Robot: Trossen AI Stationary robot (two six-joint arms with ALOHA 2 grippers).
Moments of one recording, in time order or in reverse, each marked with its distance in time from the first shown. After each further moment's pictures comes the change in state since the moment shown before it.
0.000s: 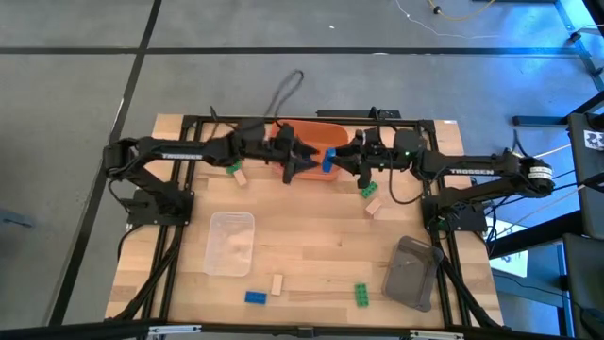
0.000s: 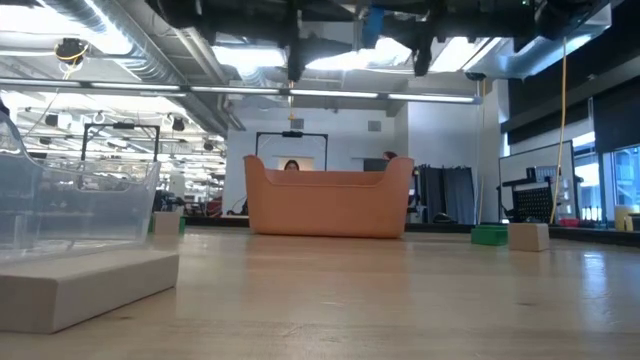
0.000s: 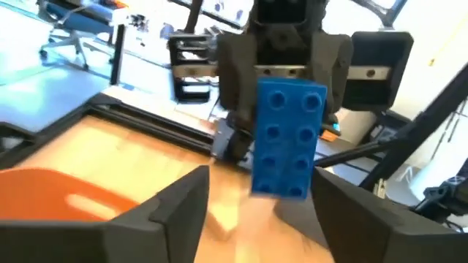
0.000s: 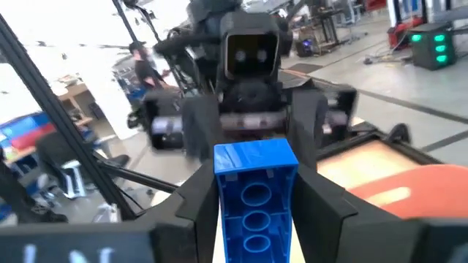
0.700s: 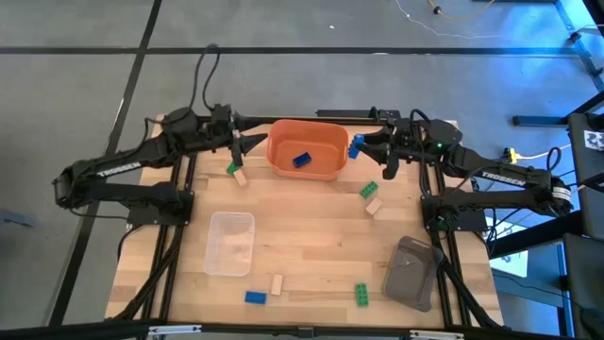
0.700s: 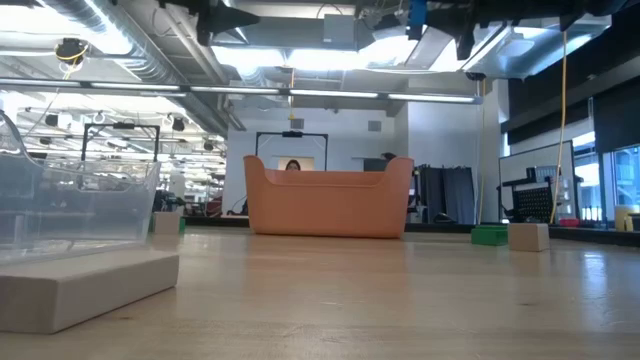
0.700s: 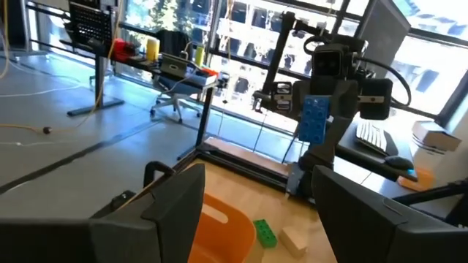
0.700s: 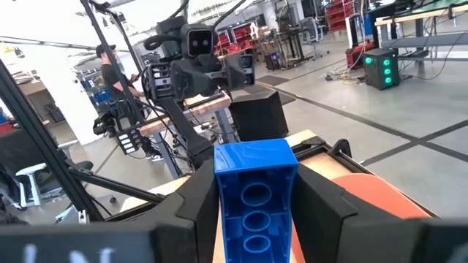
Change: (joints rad) left arm 0.116 -0.569 -0.199 -0.249 -0.224 0.104; right arm -0.097 -0.284 0.000 -0.285 0.007 -0.064
